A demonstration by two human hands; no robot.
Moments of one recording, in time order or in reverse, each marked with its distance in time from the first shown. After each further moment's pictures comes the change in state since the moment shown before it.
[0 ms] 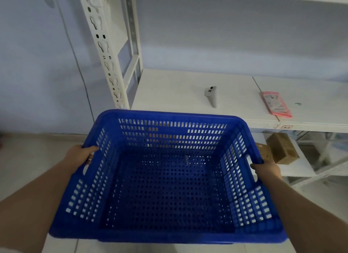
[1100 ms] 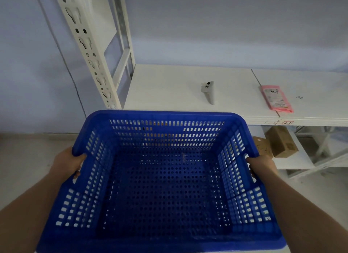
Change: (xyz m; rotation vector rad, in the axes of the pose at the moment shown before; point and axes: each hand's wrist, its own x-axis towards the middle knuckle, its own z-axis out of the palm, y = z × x) left_hand 0.029 -0.017 0.008 0.255 0.042 0.146; right_hand 0.036 -0.011 0.013 -0.009 -0.064 0.080
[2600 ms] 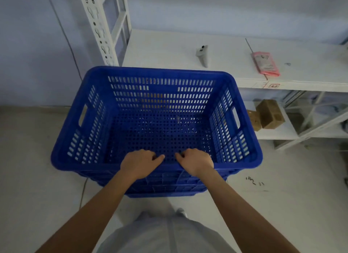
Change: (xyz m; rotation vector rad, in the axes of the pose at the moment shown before) left_hand -0.226 0.034 0.126 0.687 -0.392 0.534; right_hand -0.210 0.043 0.101 -0.737 -0.338 -0.737
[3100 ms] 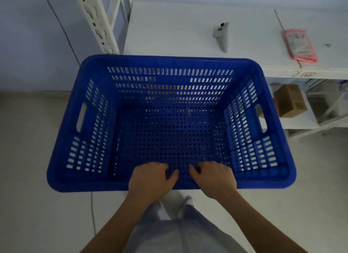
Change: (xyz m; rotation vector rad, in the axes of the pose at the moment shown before) left_hand 0.011 -0.002 0.005 -0.060 0.076 -0.003; right_hand 0.011 0.000 0.000 -0.128 0.016 0.041
